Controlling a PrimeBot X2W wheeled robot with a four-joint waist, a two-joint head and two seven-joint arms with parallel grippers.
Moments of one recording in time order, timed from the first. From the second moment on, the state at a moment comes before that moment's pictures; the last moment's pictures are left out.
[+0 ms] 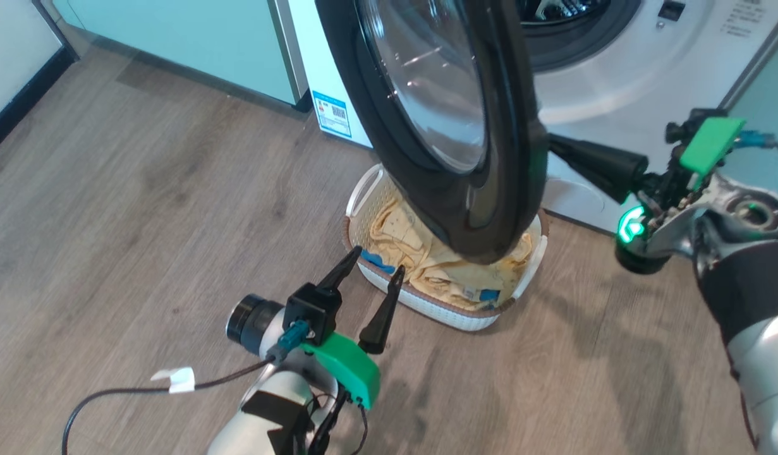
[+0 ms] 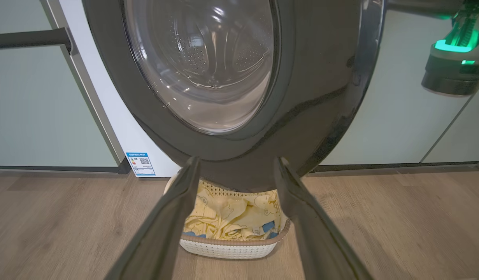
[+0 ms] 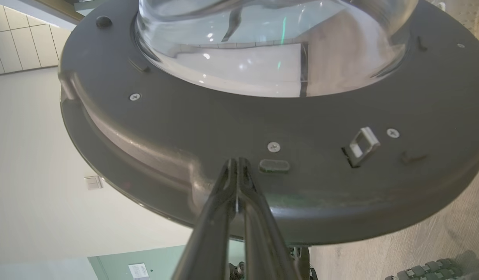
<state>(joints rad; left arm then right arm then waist) -0.29 0.04 -0.40 0.34 -0.16 -0.01 -0.26 -0.87 -0.07 0.23 0.87 1.71 0.13 0.87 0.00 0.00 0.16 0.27</state>
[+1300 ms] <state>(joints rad) -0.26 0.04 -0.35 0.35 -0.14 -0.01 -0.26 -0.67 -0.18 0.24 0.61 1.91 0.13 0.44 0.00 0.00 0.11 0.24</state>
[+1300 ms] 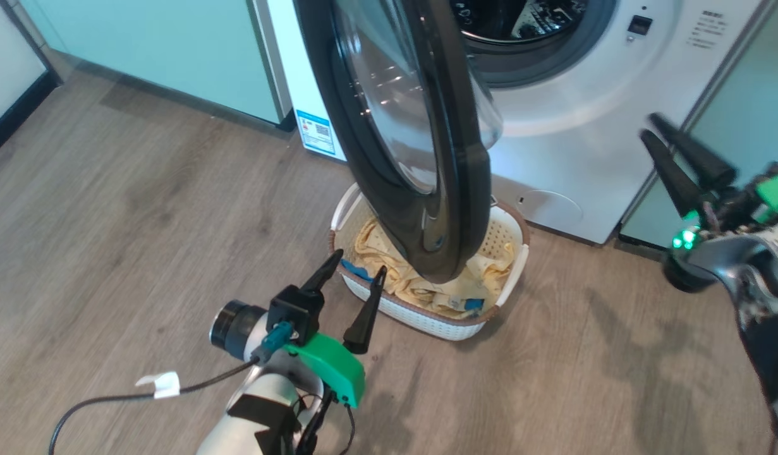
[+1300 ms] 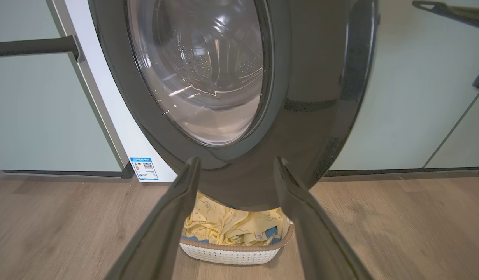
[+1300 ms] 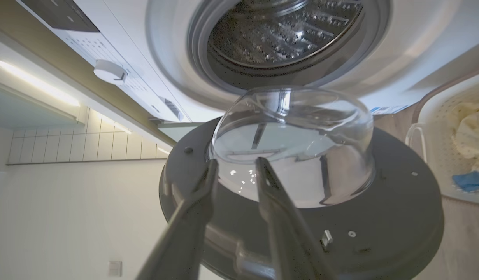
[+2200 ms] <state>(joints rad) -0.24 0.04 -0.26 0.36 -0.11 -0.01 -0.26 -0.13 -0.20 -0.01 0.24 0.65 0.13 -0.25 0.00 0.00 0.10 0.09</state>
